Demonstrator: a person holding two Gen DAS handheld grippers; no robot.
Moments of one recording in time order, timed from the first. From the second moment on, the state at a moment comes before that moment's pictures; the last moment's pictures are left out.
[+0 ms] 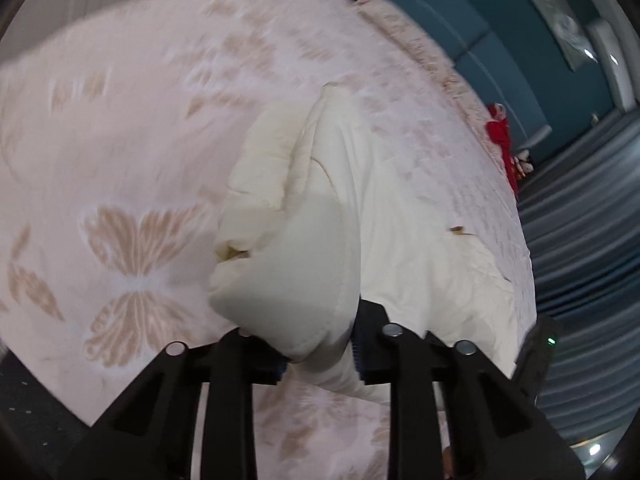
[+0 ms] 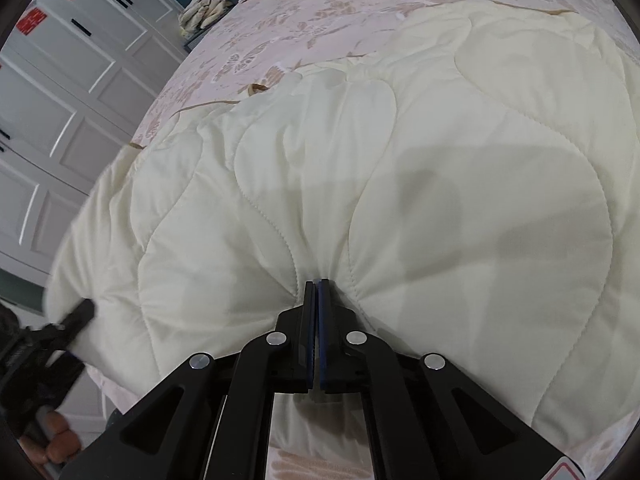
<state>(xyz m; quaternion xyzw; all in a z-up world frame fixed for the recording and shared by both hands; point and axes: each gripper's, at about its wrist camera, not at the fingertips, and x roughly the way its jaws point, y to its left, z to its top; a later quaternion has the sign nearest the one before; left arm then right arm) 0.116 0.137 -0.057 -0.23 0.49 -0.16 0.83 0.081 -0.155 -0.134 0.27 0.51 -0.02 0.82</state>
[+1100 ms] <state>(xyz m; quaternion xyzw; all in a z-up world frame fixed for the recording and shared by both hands) 0.042 -0.045 0.053 -0.06 0.42 -0.31 0.85 -0.029 -0.185 -0.100 0.32 0.45 0.03 0.83</state>
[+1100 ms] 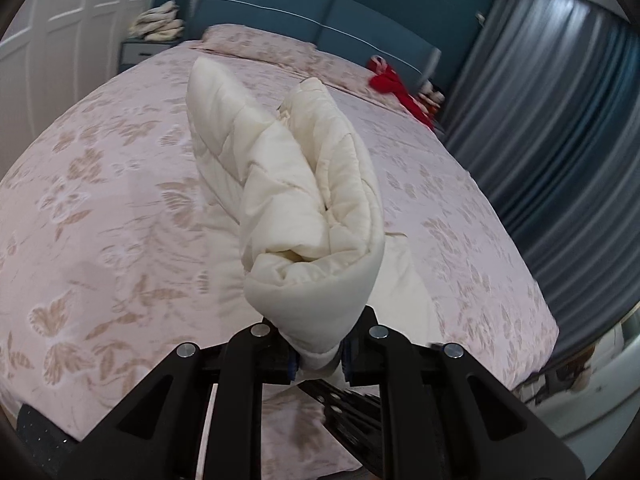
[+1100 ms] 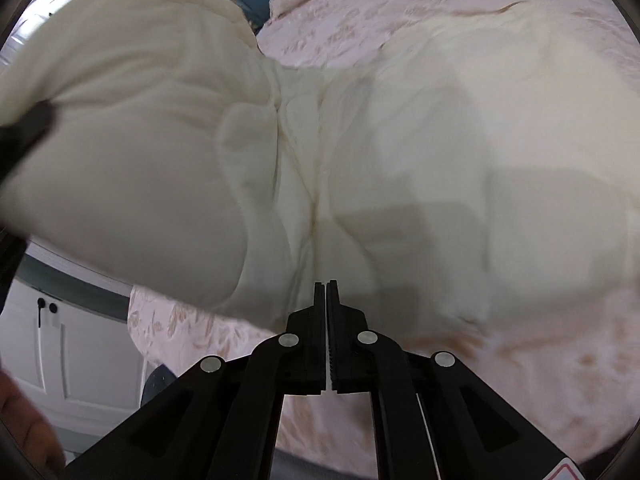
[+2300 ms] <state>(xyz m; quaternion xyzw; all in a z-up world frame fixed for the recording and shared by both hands) -0.014 -0.091 -0.014 0.08 0.42 -0.31 0.85 -0.131 -0.302 0.008 0.30 0.36 -0.07 0.88</state>
